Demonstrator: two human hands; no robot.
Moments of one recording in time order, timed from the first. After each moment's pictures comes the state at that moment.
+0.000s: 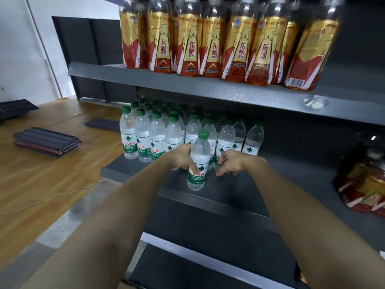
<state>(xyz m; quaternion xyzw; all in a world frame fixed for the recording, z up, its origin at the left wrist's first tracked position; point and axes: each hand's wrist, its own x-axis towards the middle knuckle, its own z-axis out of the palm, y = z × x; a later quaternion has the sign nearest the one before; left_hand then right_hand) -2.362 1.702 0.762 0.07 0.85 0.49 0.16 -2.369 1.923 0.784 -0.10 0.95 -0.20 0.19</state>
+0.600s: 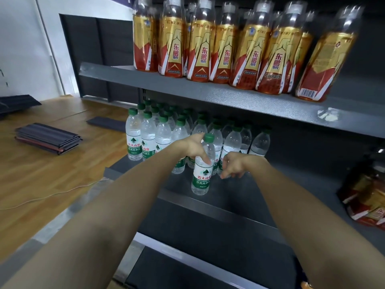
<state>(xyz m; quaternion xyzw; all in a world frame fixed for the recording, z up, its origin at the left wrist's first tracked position) -2.362 1.714 0.820 0.07 0.91 0.41 0.10 -2.375 1.902 0.803 -0.10 0.97 -0.12 0.21</state>
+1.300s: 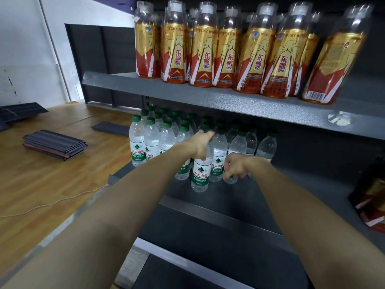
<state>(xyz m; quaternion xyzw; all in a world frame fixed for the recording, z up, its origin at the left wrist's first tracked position) -2.374 1.715 0.836 0.12 0.98 0.15 0.00 -2.390 1.890 0.805 -0.10 0.97 -0.13 0.19</state>
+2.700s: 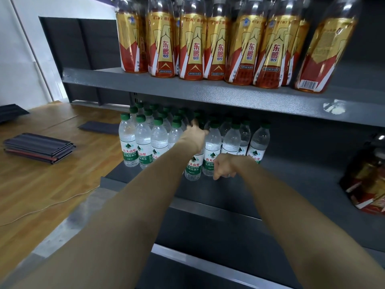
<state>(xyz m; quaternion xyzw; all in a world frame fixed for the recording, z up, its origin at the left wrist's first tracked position) -2.411 1.725 0.815 0.10 0.99 0.00 -0.06 -2.393 1.875 0.783 -0.10 0.97 -0.09 0.22</state>
